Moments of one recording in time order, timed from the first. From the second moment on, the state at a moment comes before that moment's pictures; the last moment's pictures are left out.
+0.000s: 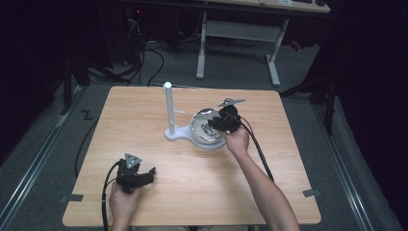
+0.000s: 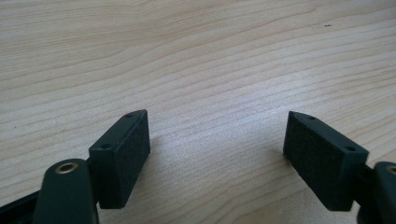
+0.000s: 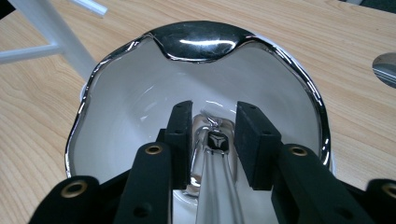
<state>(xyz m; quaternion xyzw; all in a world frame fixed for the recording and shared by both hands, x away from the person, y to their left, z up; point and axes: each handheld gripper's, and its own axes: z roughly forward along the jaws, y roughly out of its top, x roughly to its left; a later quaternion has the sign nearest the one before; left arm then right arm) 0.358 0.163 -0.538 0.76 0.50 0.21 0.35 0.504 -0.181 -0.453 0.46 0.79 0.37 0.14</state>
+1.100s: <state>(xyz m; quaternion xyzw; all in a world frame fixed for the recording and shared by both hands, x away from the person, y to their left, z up) 0.358 0.162 -0.538 0.76 0.50 0.21 0.34 0.464 -0.235 -0.428 0.46 0.77 0.39 0.19</state>
